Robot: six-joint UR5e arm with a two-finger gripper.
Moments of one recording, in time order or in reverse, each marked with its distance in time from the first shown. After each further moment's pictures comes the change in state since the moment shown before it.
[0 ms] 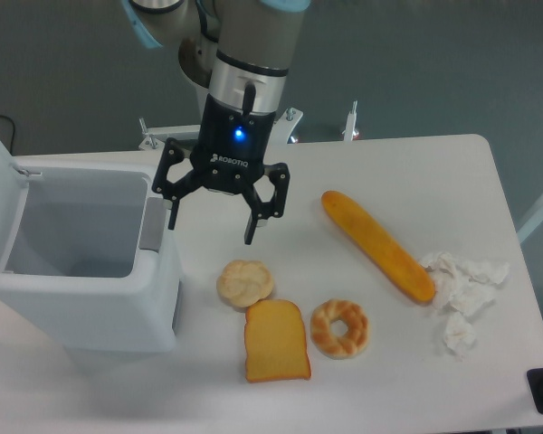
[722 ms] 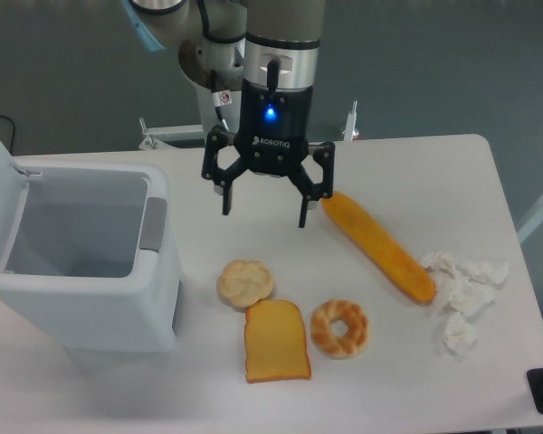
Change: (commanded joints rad) arm 0.014 0.051 -0.031 -0.005 0.247 0.405
